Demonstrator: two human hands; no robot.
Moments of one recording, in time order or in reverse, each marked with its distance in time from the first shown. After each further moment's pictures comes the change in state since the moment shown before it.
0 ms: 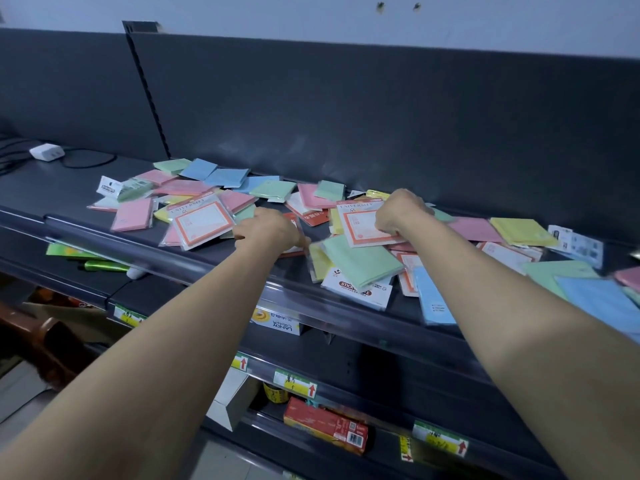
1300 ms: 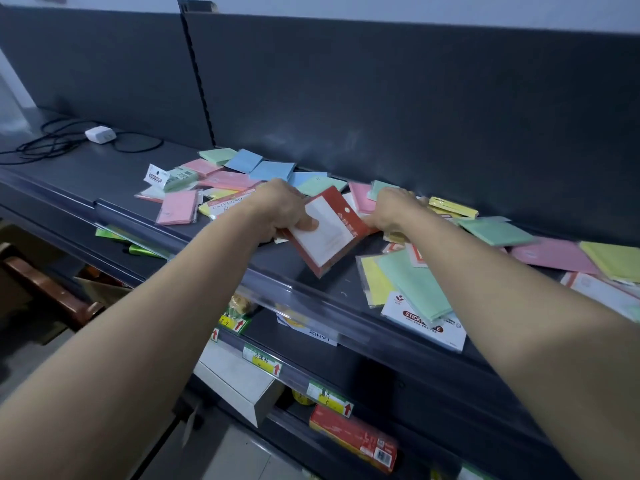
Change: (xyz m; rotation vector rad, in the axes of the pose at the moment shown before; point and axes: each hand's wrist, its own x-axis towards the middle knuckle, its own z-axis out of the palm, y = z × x) left_hand -0.006 -0.046 -0.070 -0.673 -0.158 0.136; right_hand 0.041 -0.083 0.054 -0.319 -0.053 -0.396
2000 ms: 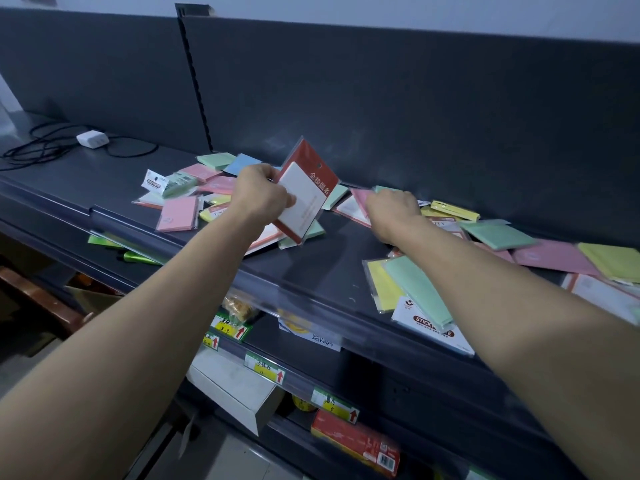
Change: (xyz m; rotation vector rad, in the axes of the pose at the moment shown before) left_hand 0.017 -0.011 -0.022 -0.165 0.258 0.183; right_hand -0.011 -0.016 -0.001 -0.361 0.166 -0.197
